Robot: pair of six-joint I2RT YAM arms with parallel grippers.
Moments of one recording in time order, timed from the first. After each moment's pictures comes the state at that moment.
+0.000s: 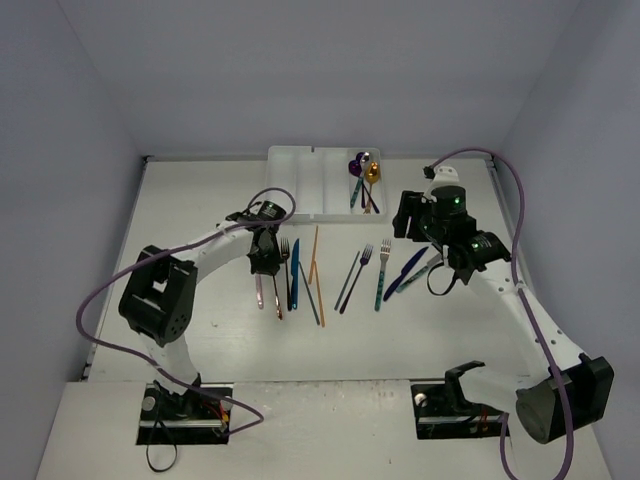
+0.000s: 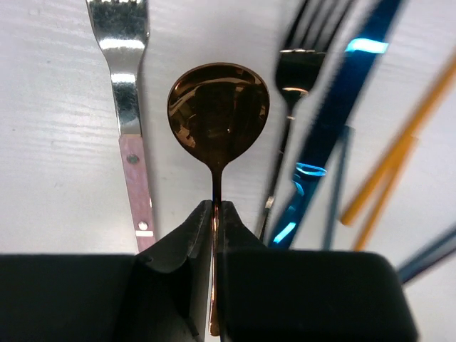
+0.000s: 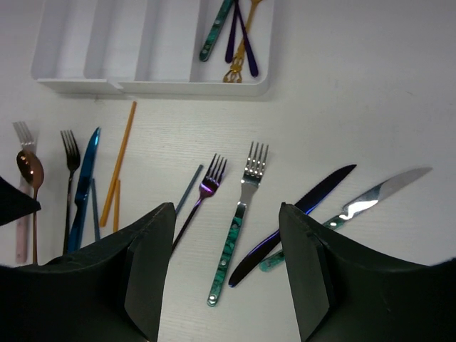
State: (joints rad) left arm -0.50 1.76 1.24 -0.70 -0.09 -0.72; right arm 0.33 1.15 1.03 -0.42 0.07 0.28
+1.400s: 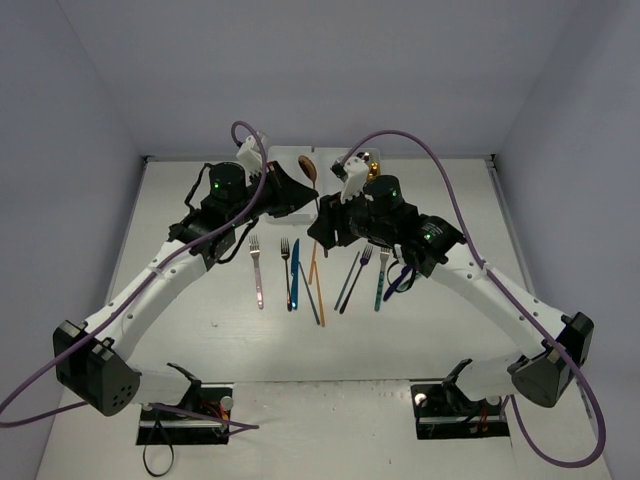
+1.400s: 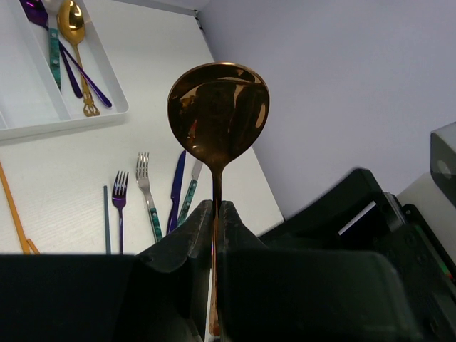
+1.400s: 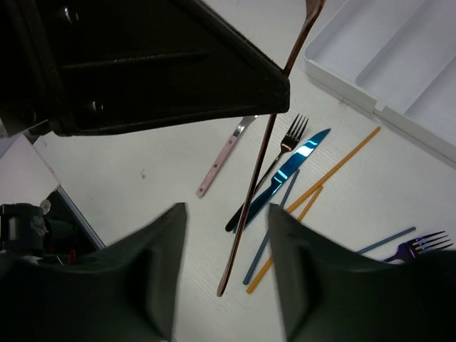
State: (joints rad) left arm -0.53 1.32 1.26 -0.11 0.31 -0.78; right arm 0.75 1.34 1.33 -0.40 -0.15 0.29
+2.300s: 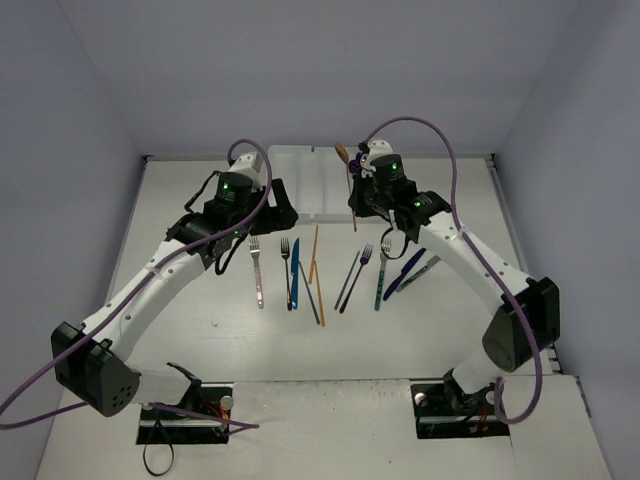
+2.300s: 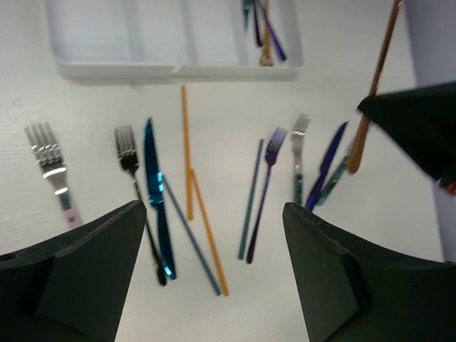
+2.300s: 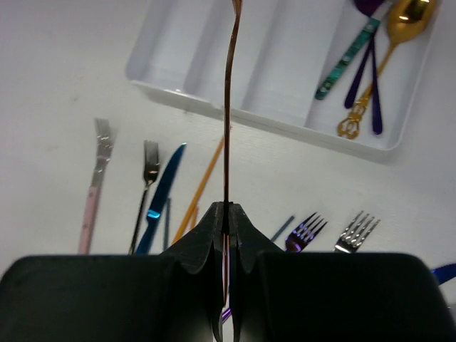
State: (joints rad) left arm -0.52 1.32 1.28 -0.49 0.00 -0.57; right arm 0.54 1.53 1.36 -0.39 0.03 0.28
